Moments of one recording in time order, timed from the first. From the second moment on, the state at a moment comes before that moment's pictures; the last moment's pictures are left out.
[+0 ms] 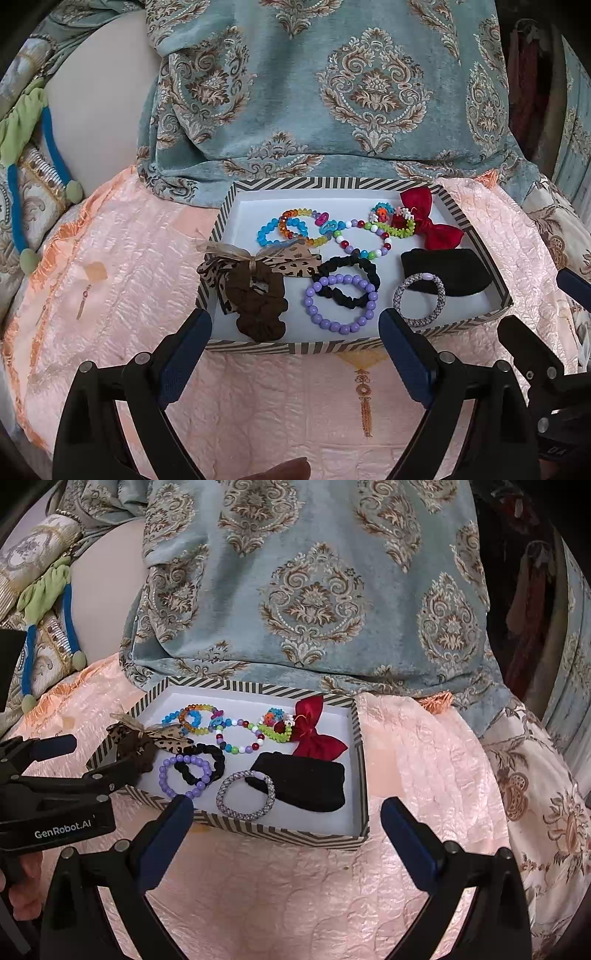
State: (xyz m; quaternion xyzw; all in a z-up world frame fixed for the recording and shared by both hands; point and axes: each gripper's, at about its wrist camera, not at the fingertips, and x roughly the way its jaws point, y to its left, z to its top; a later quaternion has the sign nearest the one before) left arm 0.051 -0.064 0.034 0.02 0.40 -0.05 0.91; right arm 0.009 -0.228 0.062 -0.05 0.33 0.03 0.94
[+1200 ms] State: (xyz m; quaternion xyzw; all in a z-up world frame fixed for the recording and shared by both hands) left arm 0.052 -0.064 0.034 0.01 0.41 -0.05 0.91; right arm 0.007 -0.225 0.060 -0.05 0.33 0.03 0.94
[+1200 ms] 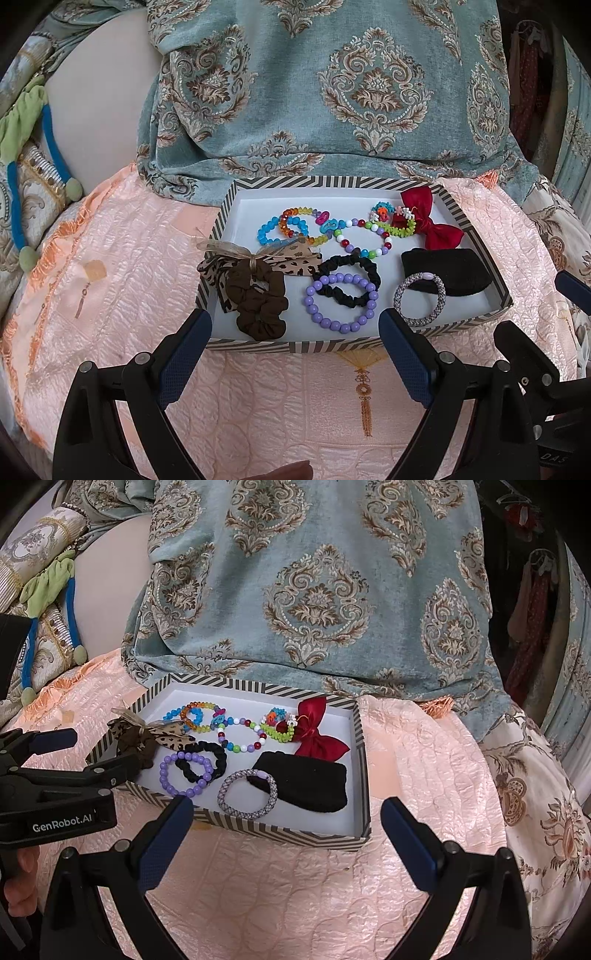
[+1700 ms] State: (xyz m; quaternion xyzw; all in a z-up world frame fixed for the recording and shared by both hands) left arm 0.052 -0.065 0.033 0.01 0.41 -0.04 0.91; right arm 0.008 -0.225 0.058 -0.05 0.33 0.03 0.94
